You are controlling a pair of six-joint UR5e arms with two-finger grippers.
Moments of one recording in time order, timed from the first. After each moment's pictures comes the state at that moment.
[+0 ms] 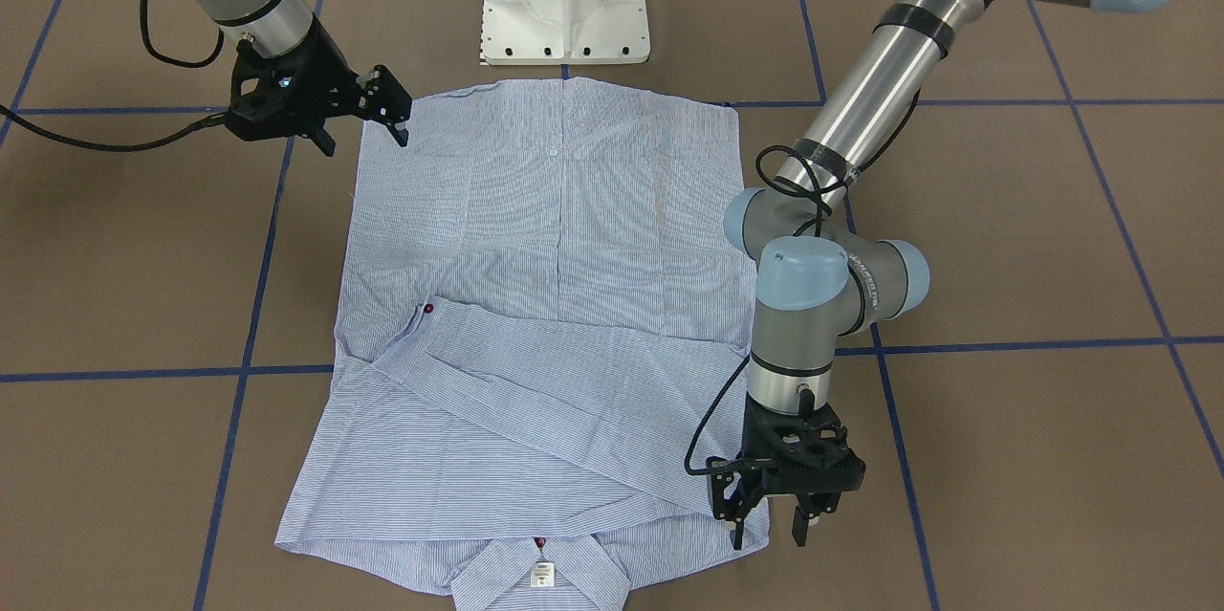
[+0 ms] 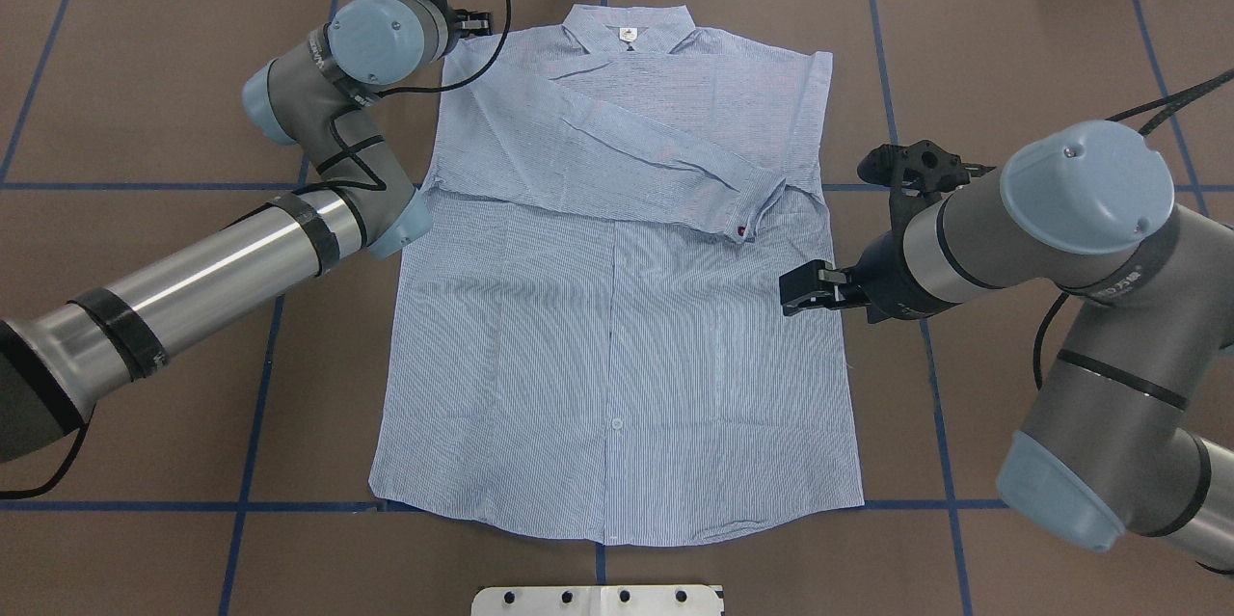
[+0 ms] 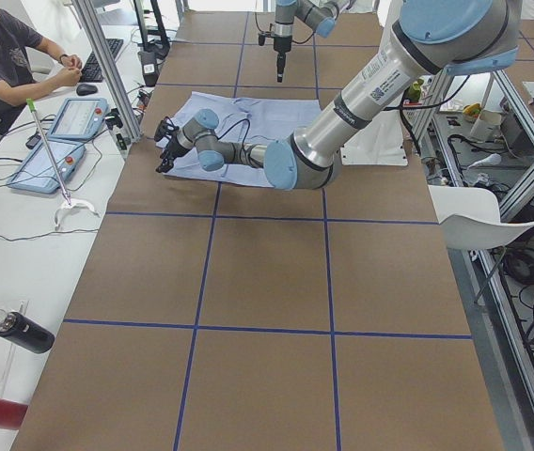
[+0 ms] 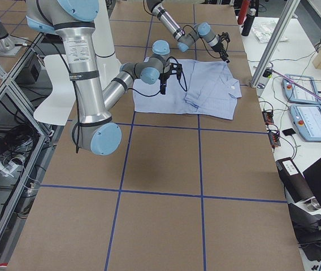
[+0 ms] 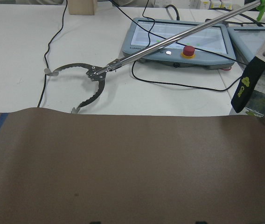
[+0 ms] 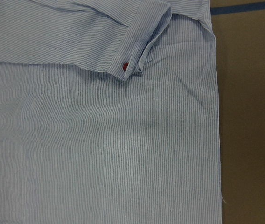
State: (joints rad) left arm -0.77 -2.52 -0.73 -2.53 -1.43 -1.07; right arm 0.63 -1.34 2.07 -1.39 2.02 1.23
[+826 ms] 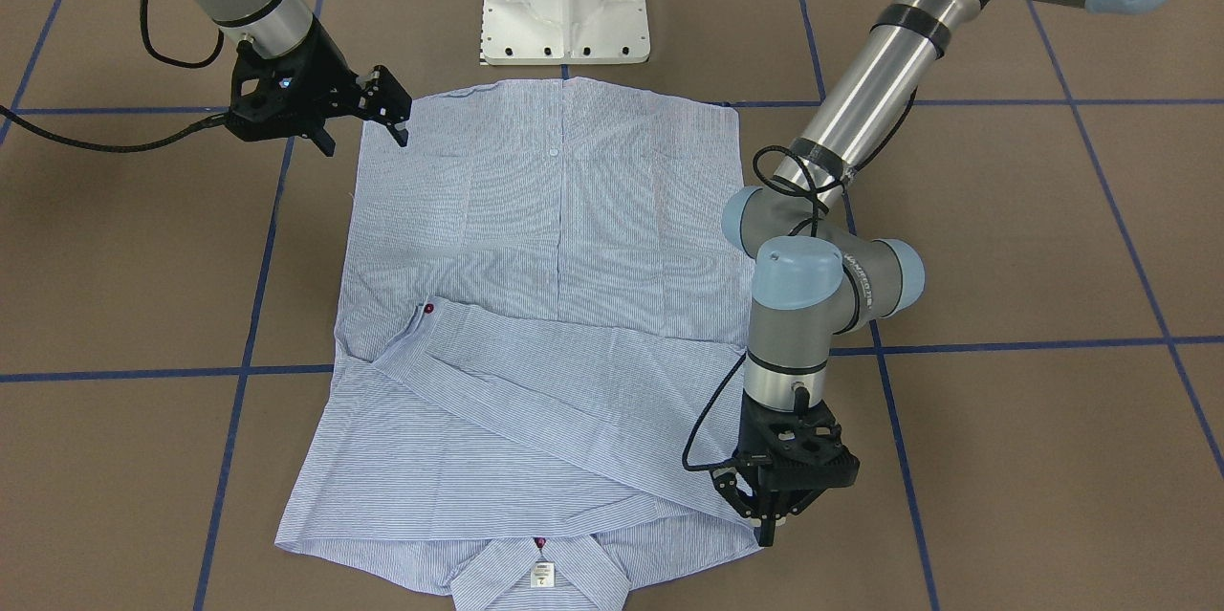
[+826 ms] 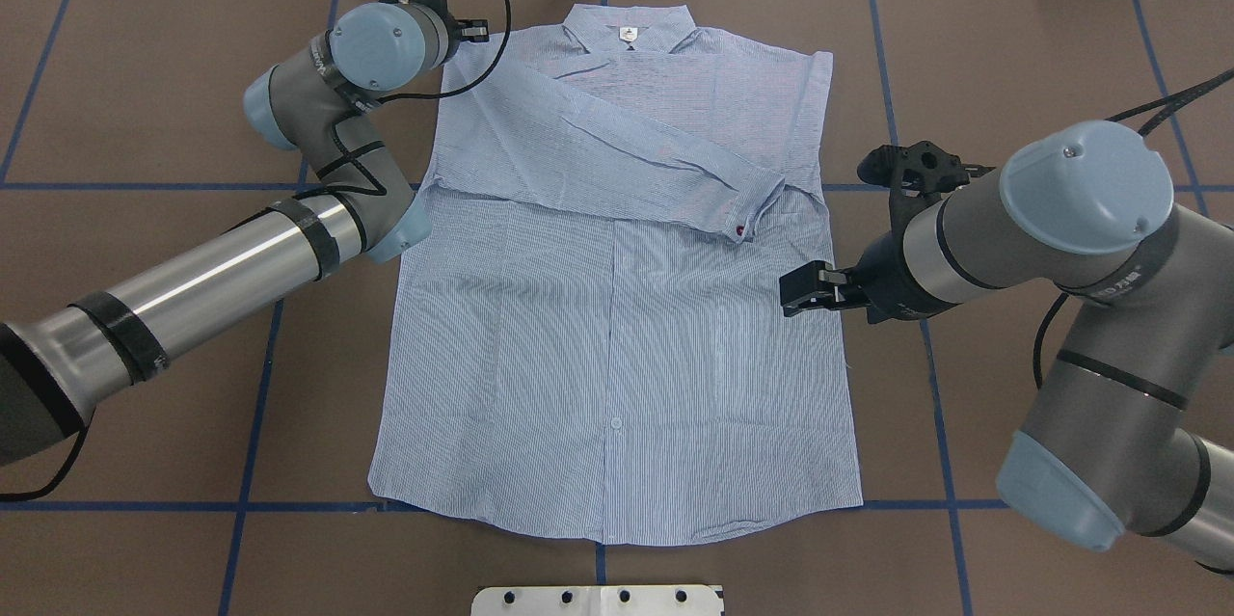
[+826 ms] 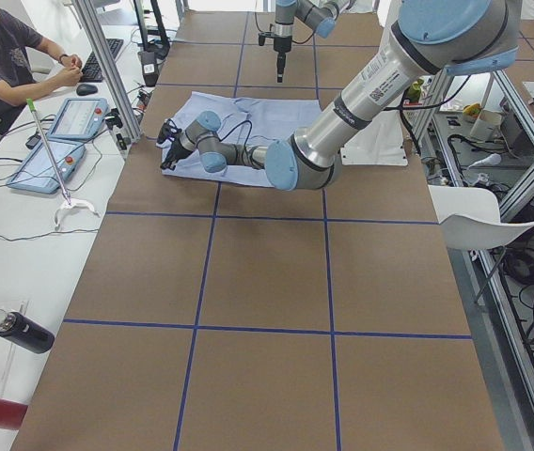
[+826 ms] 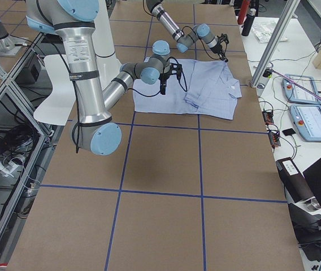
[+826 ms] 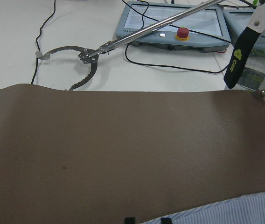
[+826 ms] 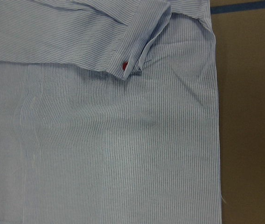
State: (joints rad) left arm -0.78 -2.51 -0.72 -2.53 -1.43 -1.07; right arm 0.63 -1.34 2.07 -1.39 2.02 1.23
